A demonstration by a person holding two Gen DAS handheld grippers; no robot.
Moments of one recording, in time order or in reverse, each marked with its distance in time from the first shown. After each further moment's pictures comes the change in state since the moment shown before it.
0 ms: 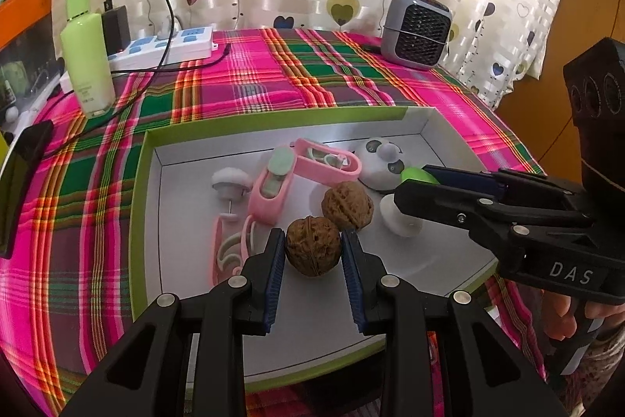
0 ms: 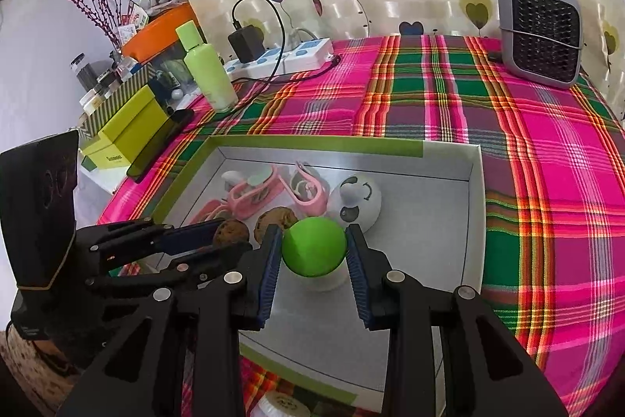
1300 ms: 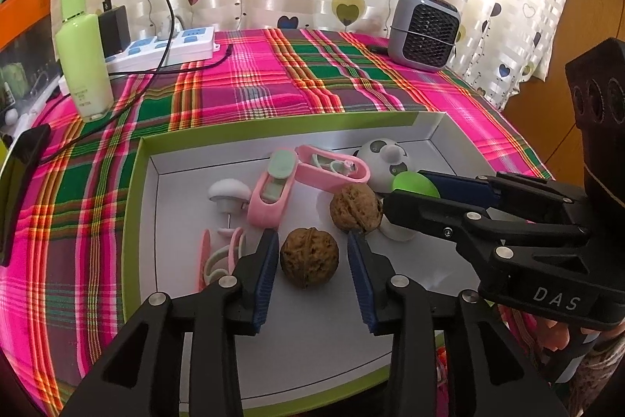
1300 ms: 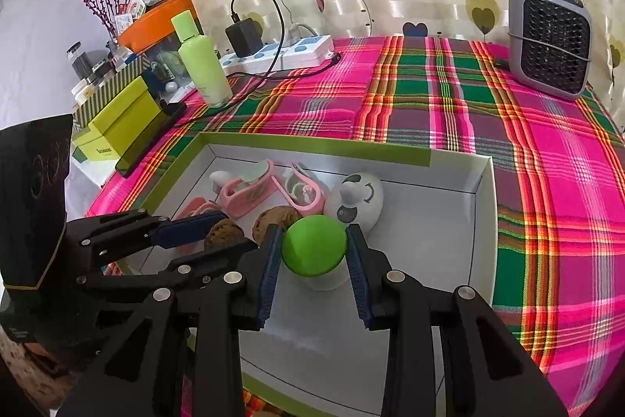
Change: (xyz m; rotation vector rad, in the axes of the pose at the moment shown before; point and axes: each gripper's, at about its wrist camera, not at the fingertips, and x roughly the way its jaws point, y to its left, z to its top) left arm 0.011 0.002 0.007 -0.014 -0.001 0.014; right arm 0.014 0.003 0.004 -0.043 0.005 -0.028
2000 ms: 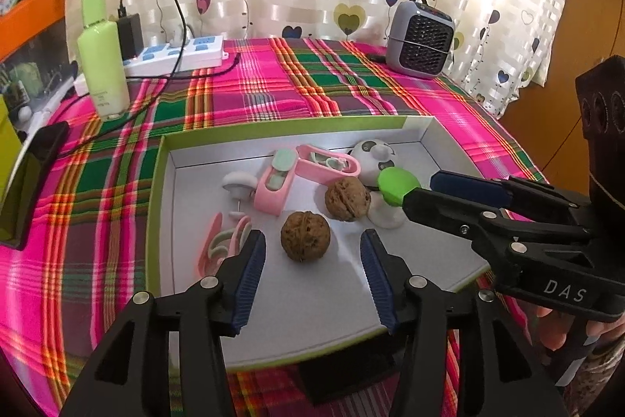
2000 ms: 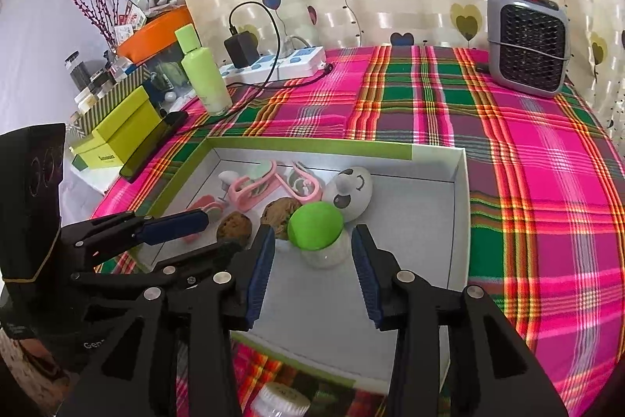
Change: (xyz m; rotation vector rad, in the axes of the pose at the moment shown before) left arm -0.029 -0.007 -0.012 0.003 -0.033 0.025; right arm -0.026 0.004 -0.010 0.025 -0.042 -0.026
